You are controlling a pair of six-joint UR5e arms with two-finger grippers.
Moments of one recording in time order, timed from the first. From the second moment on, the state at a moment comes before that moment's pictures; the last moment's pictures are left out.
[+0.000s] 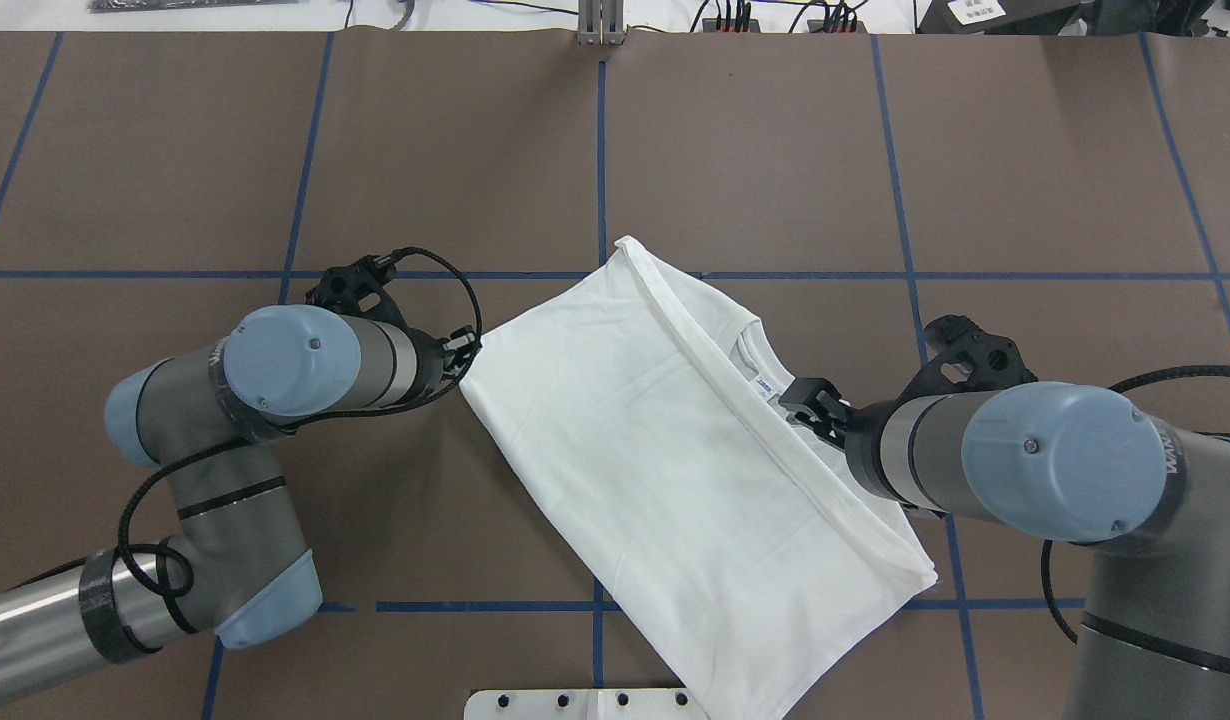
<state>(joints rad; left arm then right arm) -0.53 -2.03 -1.70 -1.99 -1.64 -1.73 0.39 -1.36 2.26 -1.60 1.60 2.01</state>
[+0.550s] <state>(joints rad) -0.73 -2.28 -1.21 -2.29 -1.64 -1.62 0.38 -1.35 2.26 -1.60 1.58 2.01</state>
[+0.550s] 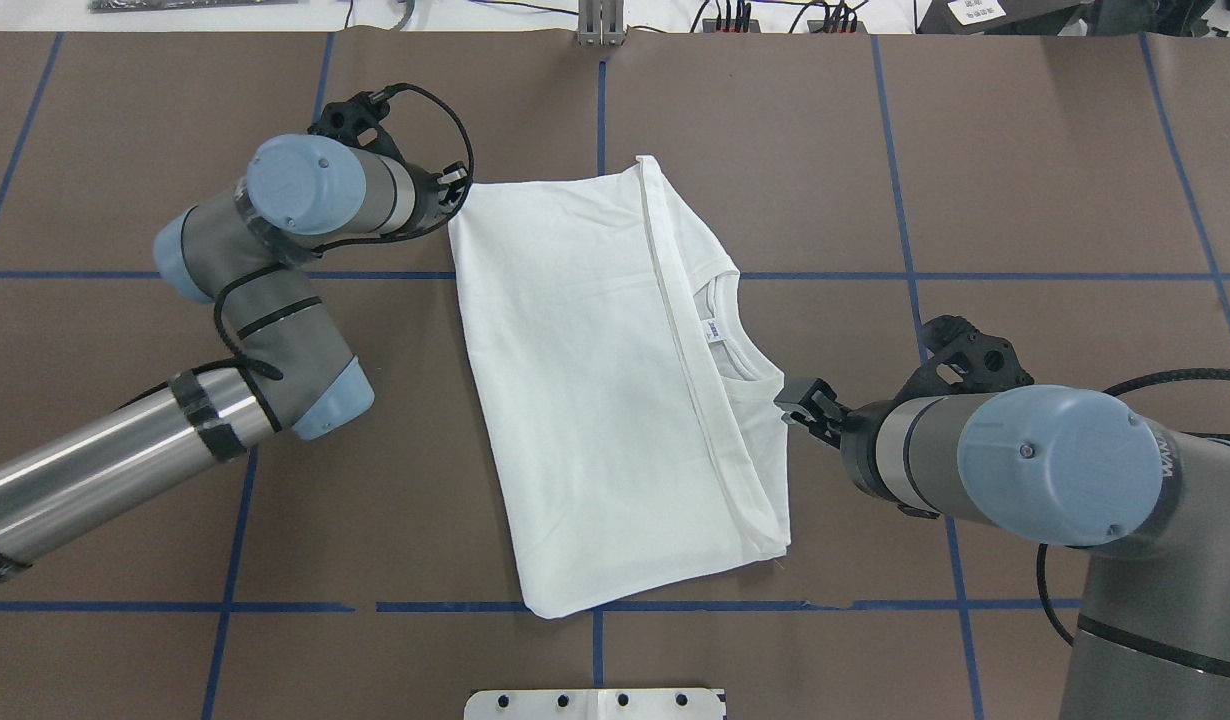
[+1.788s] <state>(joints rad) -0.86 -2.12 -1.44 -2.48 -1.95 -1.58 0.24 -1.13 2.00 -1.62 1.48 1.44</state>
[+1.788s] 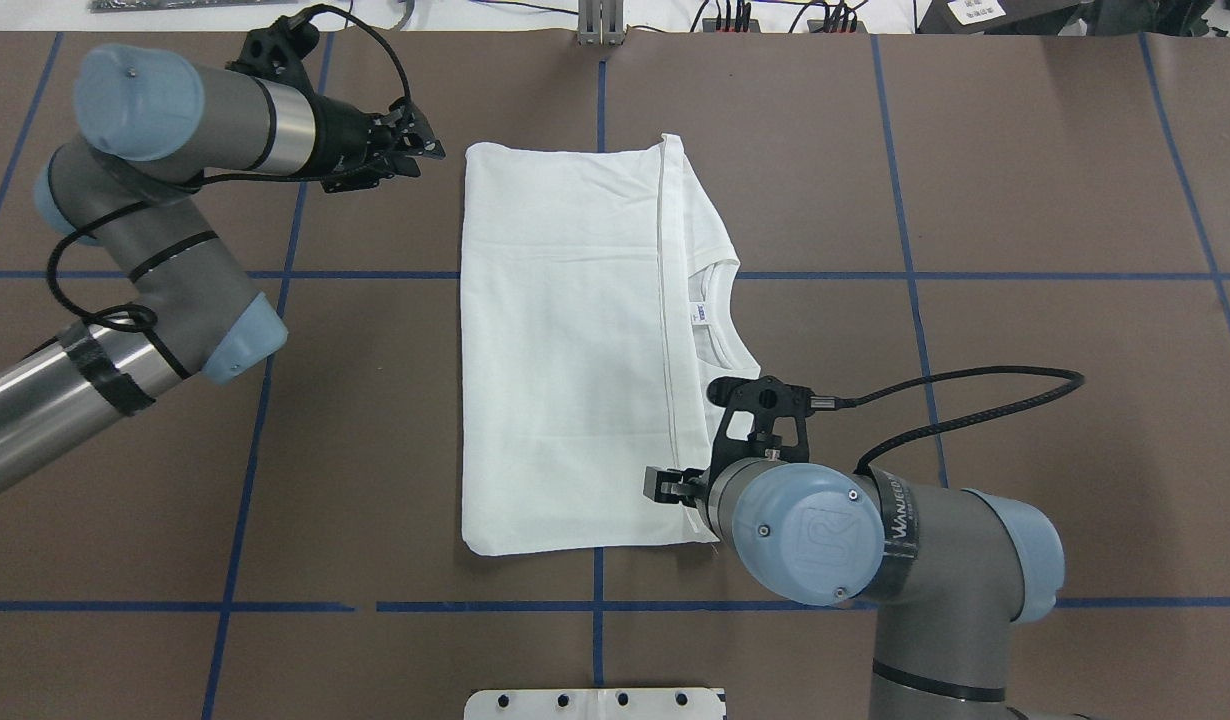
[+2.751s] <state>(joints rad) -0.91 -2.00 -1.68 -2.34 -2.02 -1.58 0.21 -1.02 1.85 -1.86 1.49 0.96</state>
